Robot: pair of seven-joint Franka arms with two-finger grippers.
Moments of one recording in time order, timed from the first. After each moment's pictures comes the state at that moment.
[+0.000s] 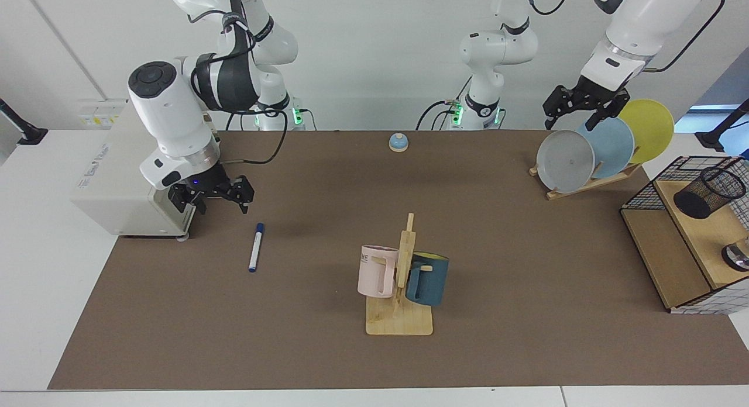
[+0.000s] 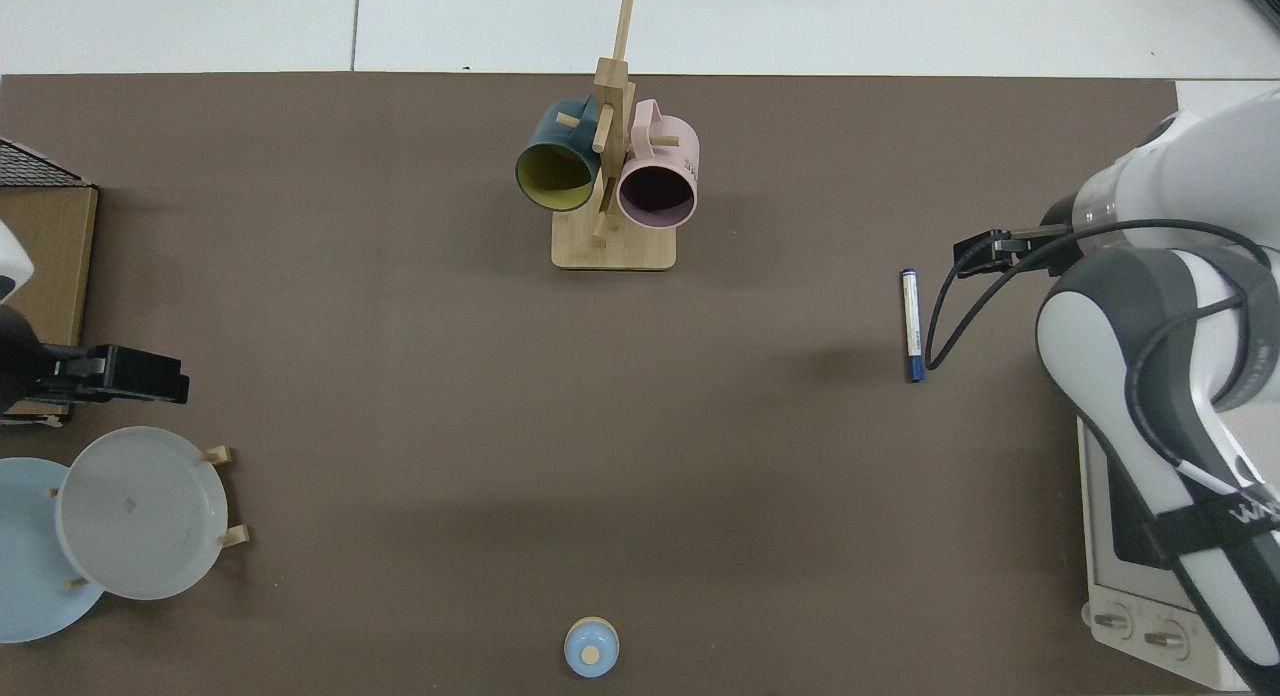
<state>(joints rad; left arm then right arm) 0.03 -0.11 -0.05 -1.68 -0.05 1.51 0.02 -0.05 0.18 0.10 -1.71 -0.02 1.95 0.05</state>
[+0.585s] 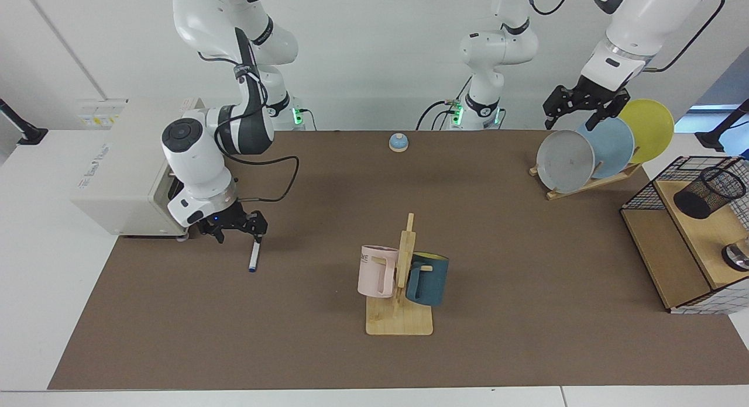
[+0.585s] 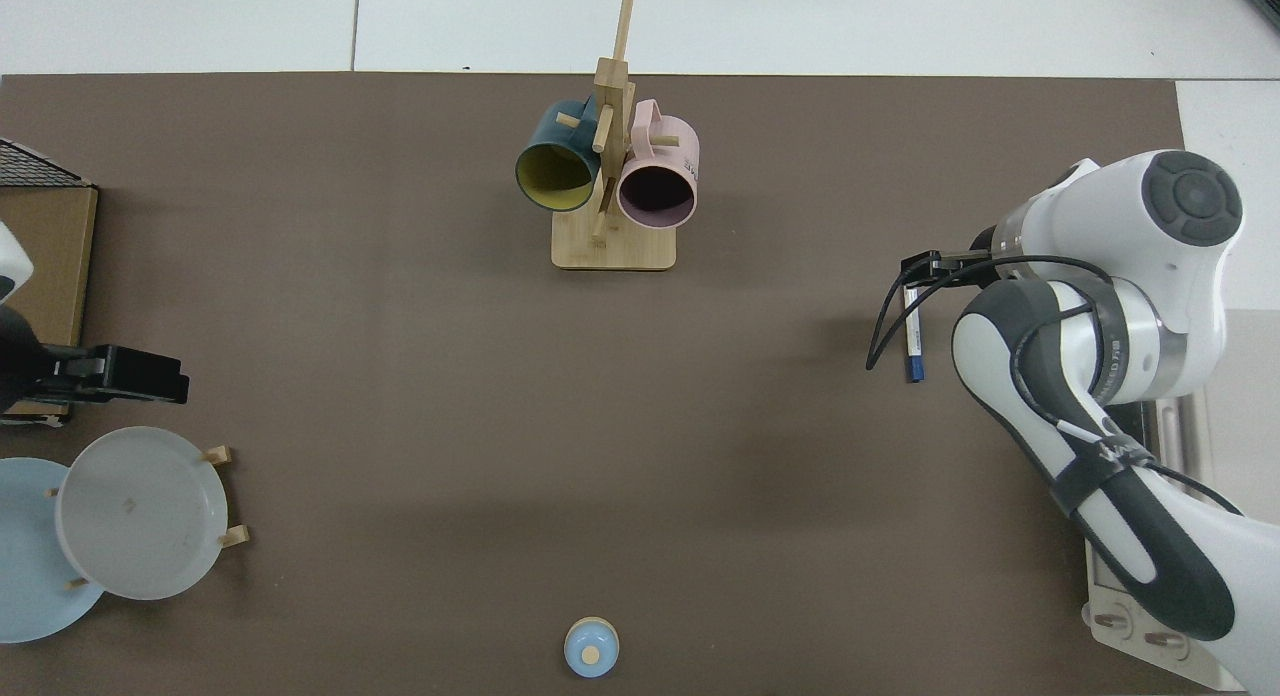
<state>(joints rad) 0.03 -0.11 -0.05 -1.68 -0.05 1.51 0.02 -0.05 0.29 0.10 -1.86 -0.02 2.22 0.09</state>
